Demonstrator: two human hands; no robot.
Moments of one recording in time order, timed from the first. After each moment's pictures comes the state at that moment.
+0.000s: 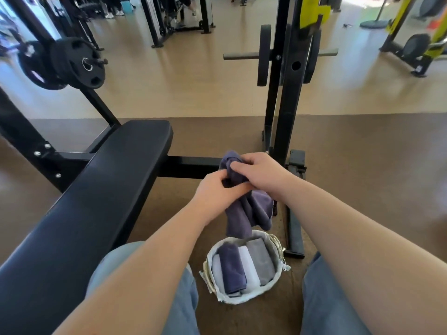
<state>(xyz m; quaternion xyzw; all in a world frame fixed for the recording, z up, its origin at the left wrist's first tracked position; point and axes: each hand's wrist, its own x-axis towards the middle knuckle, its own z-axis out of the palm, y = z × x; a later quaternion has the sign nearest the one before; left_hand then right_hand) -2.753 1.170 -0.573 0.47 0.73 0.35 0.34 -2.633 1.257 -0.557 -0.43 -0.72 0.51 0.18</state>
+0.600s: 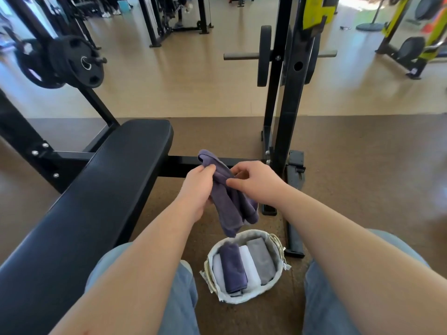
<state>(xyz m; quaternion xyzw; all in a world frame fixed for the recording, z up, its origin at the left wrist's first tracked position) -2.779 1.169 -0.565 0.22 0.71 0.51 0.43 -2.643 1.246 -0.575 -0.42 -0.80 0.40 0.15</state>
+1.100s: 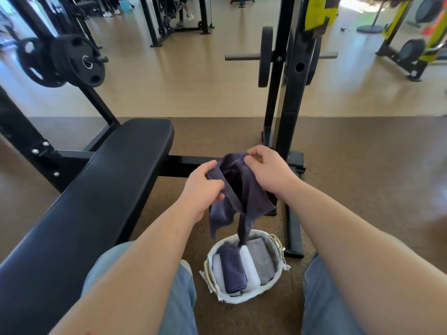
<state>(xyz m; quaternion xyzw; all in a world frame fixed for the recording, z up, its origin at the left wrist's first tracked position) -2.784 1.157 -0.574 0.35 0.71 0.46 0.41 -2.635 1.256 -0.564 -0.47 -0.71 0.45 0.26</state>
